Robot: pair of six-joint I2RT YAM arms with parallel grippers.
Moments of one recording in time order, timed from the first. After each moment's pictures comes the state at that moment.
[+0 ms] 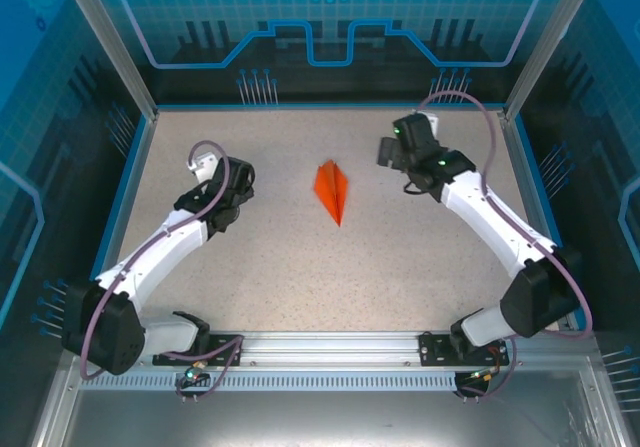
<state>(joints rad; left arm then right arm) -0.33 1.25 0.92 -0.56 -0.64 -0.71 0.41 1.45 1.28 -0.61 0.45 0.45</state>
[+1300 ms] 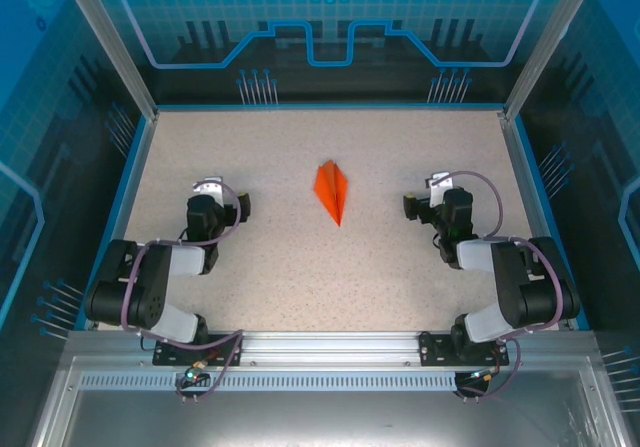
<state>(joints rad) -0.04 1.49 0.35 0.71 -0.10 -0.11 0.10 1.49 0.40 0.65 0.03 -0.09</state>
